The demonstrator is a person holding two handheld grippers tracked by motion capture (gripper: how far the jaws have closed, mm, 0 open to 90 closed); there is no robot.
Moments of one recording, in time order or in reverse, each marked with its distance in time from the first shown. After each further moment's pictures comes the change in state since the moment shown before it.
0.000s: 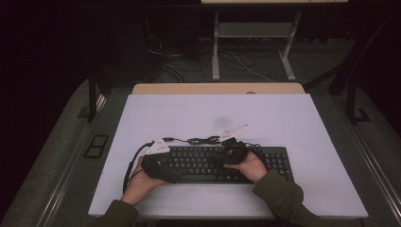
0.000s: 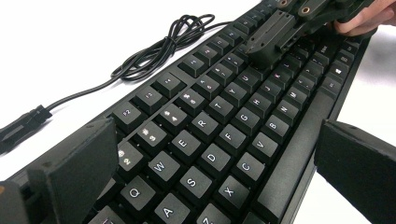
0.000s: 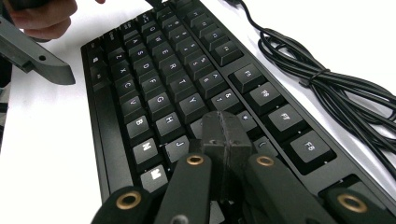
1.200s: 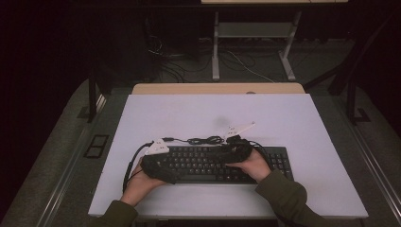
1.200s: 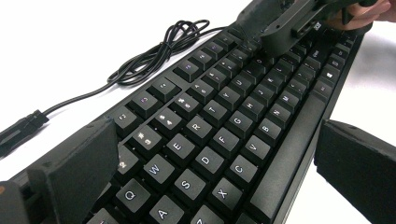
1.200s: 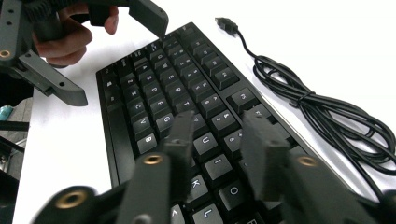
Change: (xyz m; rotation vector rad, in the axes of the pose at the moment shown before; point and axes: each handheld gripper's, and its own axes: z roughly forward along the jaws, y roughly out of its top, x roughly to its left) left arm -0.002 0.001 -0.003 -0.011 -0.015 0.007; right arm -0.001 0.003 -0.015 -0.087 0.019 0.015
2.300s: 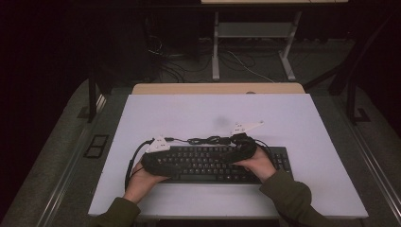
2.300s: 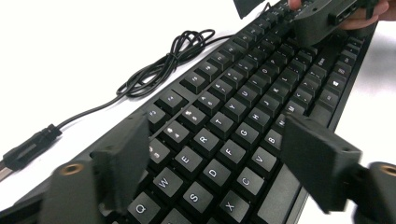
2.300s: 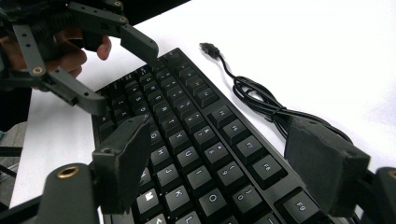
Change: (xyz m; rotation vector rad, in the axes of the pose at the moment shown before) left arm 0.002 0.010 -0.002 -0.008 0.026 0.020; right arm -0.008 -0.003 -0.011 -0.097 -0.031 0.023
